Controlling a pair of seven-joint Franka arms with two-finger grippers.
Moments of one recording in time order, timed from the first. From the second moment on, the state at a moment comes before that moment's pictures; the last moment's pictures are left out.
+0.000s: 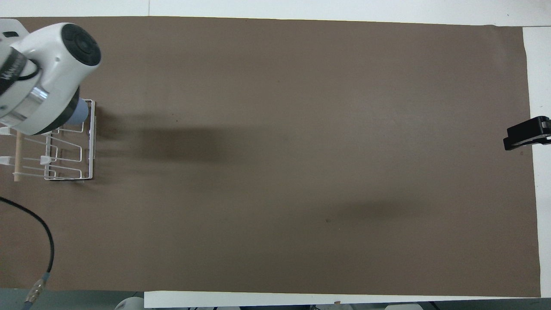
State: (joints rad) left arm -0.20 0.22 0.00 -1.68 0.93 1.58 -1.57; right arm 0.01 -0.05 -0.08 -1.58 -0.06 1.39 -0.07
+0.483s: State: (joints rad) left arm -0.12 0.05 0.00 -1.68 0.41 1.61 -0.88; right arm 0.01 -0.05 -0.08 -1.58 -0.06 1.39 -0.07
